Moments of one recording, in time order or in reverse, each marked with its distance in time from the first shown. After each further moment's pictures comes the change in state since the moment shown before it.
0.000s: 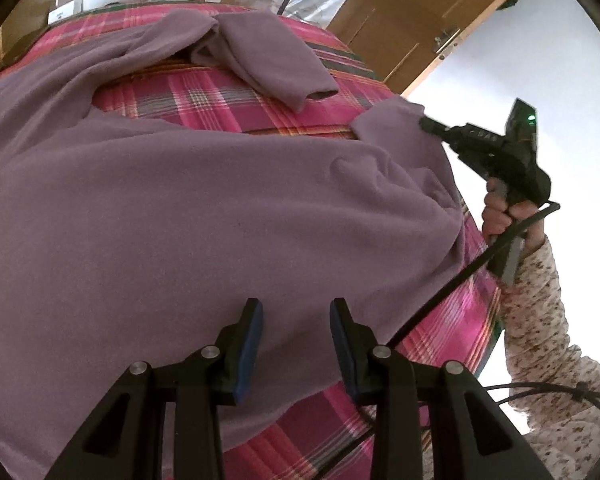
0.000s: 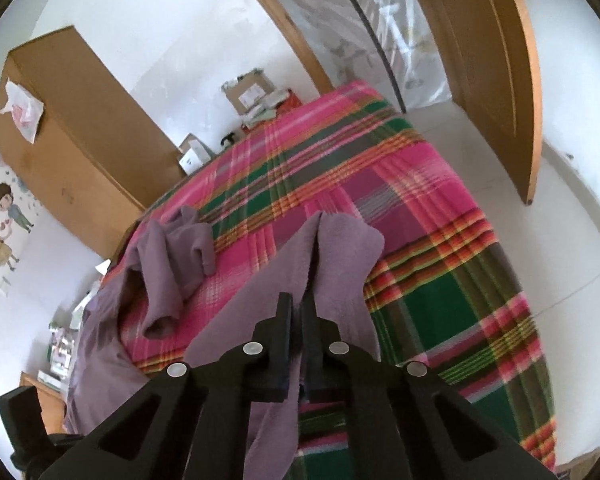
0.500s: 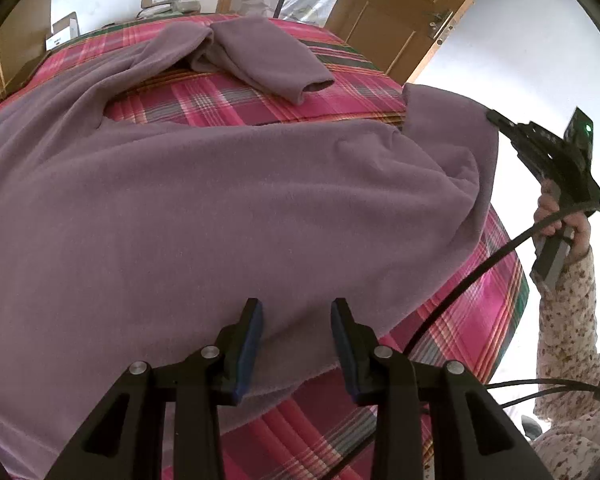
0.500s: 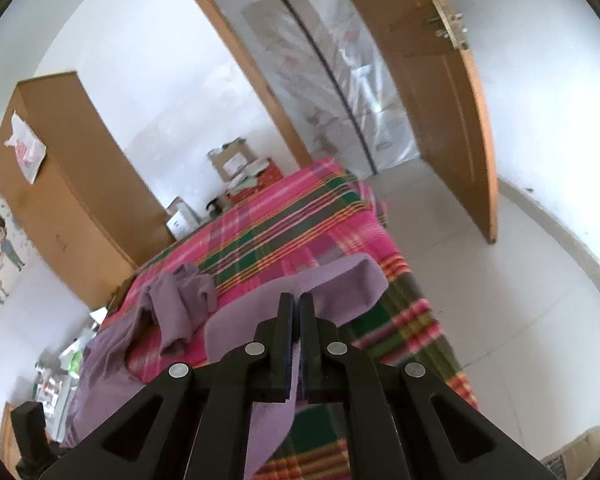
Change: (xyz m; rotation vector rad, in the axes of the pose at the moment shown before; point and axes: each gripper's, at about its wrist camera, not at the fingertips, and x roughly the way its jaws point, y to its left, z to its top) left arm -0.001 -0.011 -0.014 0.085 -0.003 0.077; right arm -0.100 -0.004 -0.024 0.033 -0.244 -0.086
